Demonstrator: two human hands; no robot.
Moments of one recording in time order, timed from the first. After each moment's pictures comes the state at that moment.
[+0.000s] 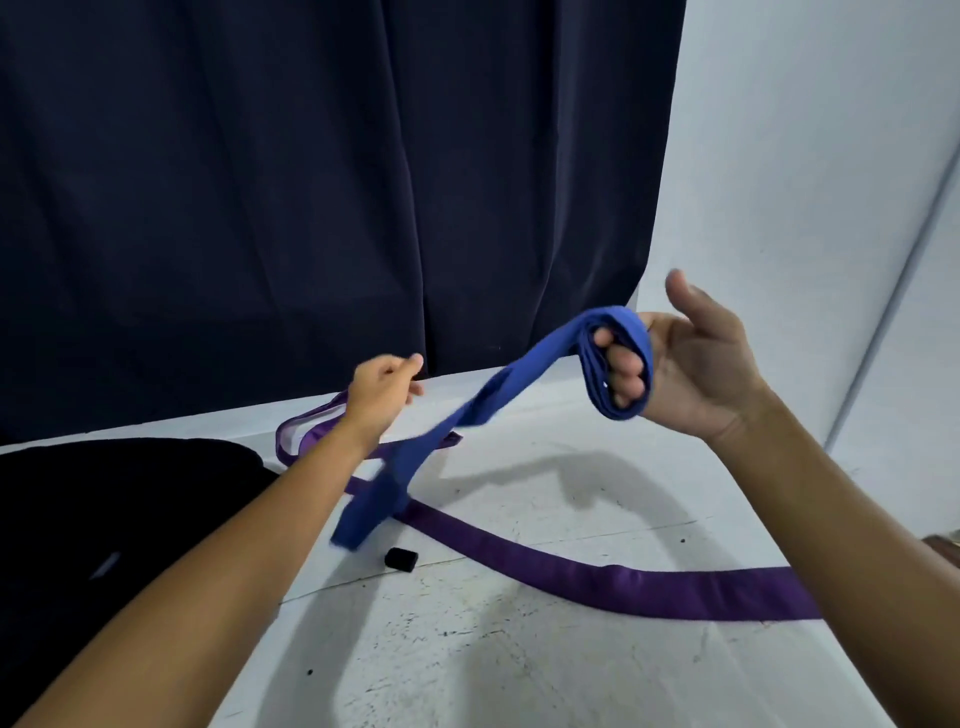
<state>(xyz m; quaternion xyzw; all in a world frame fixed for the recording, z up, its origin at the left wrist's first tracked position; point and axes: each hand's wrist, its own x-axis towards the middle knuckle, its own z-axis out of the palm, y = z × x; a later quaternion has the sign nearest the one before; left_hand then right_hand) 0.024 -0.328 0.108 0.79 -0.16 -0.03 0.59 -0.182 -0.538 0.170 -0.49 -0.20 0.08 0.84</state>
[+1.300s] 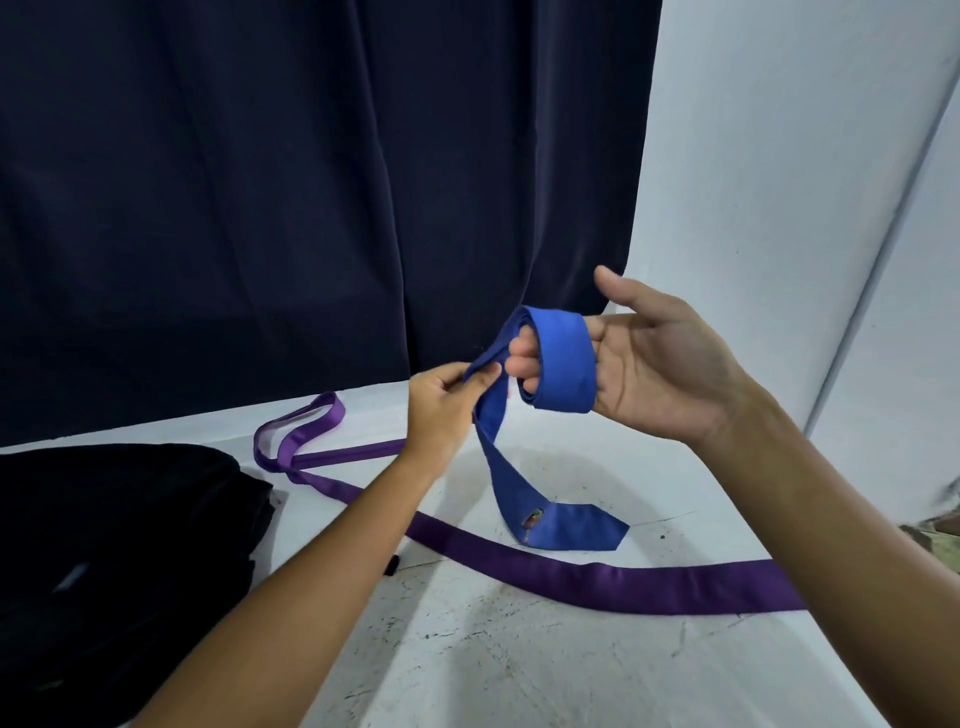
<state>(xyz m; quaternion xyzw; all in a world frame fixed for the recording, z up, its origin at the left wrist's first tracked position) -0.040 -0.384 0.097 0.64 -0.30 0.00 0.70 -0.204 -0.498 0.197 -0.51 -0.04 0.01 0.86</state>
